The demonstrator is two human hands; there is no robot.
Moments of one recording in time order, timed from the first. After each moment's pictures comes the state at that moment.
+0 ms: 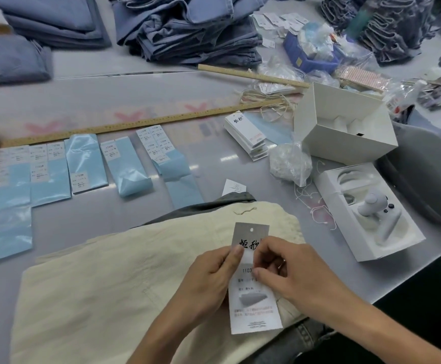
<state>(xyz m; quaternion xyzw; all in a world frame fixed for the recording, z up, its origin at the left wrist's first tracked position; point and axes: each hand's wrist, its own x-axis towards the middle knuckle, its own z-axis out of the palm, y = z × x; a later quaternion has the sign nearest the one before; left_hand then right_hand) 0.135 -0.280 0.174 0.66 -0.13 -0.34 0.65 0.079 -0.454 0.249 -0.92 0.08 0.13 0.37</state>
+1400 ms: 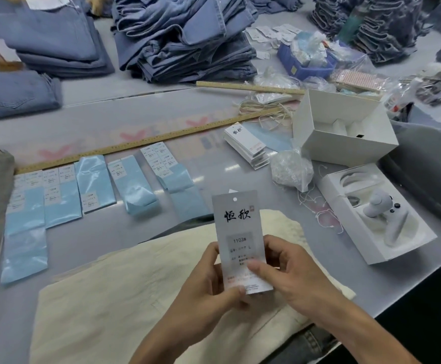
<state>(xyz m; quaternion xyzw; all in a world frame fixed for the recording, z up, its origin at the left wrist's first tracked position) 0.133 -0.257 0.206 0.56 -0.13 -0.38 0.72 0.087 -0.443 0.235 -0.77 0.15 0.10 0.62</state>
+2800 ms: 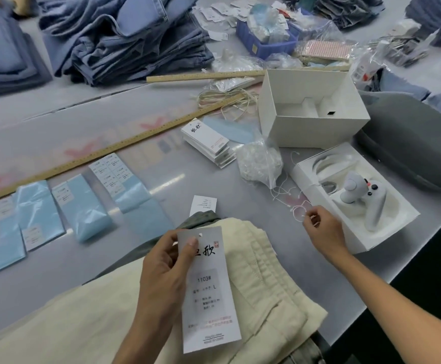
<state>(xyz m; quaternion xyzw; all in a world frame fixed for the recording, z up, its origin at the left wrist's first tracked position) 0.177 -0.340 0.196 0.69 0.00 -0.22 0.69 0.096 -0.685 0.077 -0.86 0.39 -0.09 0.31</state>
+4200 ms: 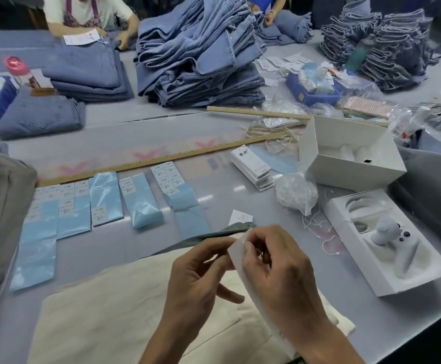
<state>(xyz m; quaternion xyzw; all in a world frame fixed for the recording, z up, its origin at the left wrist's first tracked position) 0.146 -0.284 0.241 0.60 -0.10 -0.14 0.78 0.107 -0.423 0.264 -0.93 0.03 -0.26 0.27</state>
